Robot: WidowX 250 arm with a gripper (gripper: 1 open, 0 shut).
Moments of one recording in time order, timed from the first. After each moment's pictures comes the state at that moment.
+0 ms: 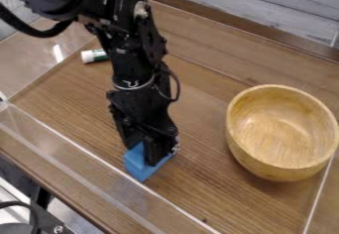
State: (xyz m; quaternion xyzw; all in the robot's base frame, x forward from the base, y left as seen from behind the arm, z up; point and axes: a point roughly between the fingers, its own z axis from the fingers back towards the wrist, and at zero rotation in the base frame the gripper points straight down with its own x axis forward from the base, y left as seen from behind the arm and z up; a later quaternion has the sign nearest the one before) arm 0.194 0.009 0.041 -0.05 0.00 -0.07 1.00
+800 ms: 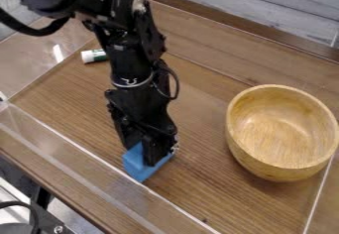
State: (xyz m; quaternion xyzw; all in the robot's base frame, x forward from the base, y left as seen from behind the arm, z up) arm 0.192 0.008 0.047 -0.05 0.00 -0.07 1.00
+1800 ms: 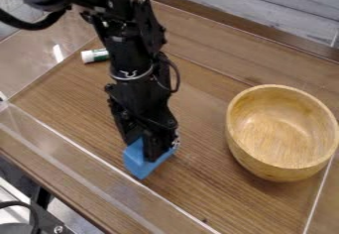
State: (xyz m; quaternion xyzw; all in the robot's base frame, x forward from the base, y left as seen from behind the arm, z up) arm 0.191 0.006 0.056 -0.06 0.00 -0.08 1.00
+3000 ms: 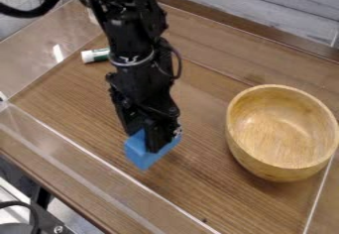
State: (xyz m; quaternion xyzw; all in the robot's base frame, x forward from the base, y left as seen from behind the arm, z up) arm 0.197 0.004 0.073 -0.06 -0.01 -0.09 0.99
